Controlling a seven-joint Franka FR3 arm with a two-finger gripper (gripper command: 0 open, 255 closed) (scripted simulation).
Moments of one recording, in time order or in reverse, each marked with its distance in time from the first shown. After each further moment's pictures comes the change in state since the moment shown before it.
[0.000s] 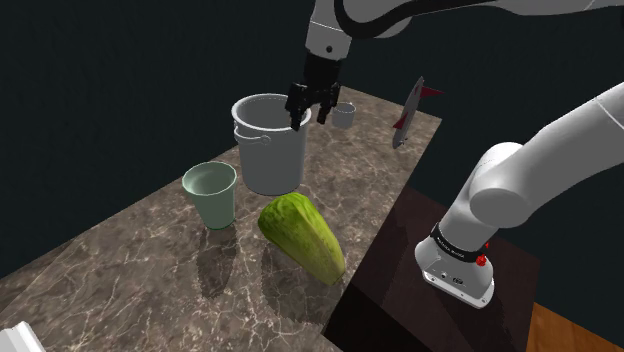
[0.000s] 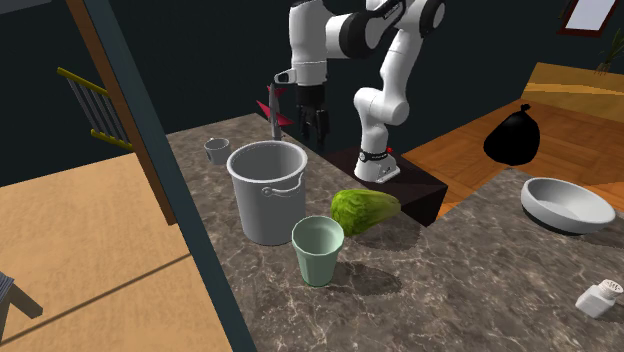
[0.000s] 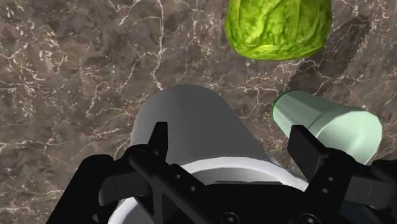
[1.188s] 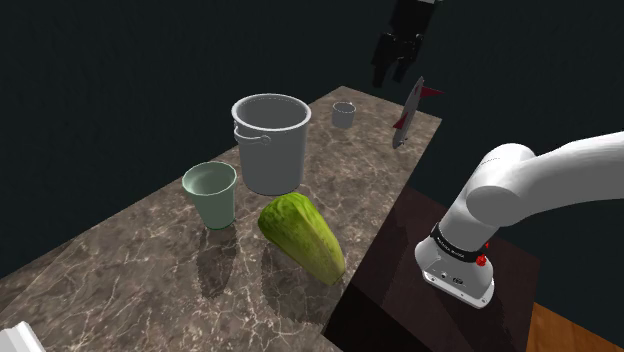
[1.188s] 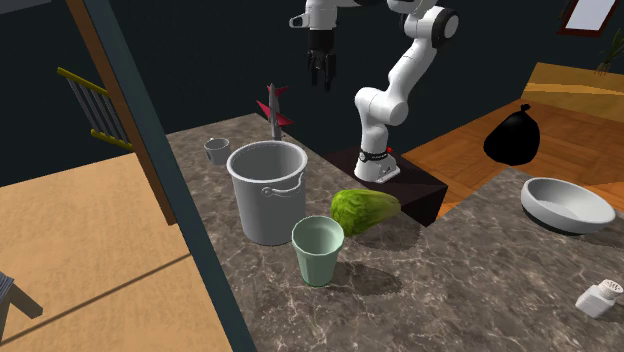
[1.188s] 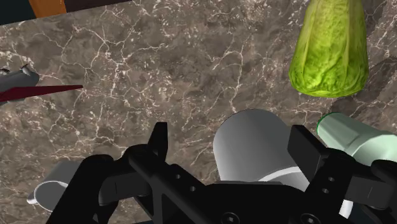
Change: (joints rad) arm -0.076 -0.377 -0.191 0.003 -0.158 -0.423 -0.144
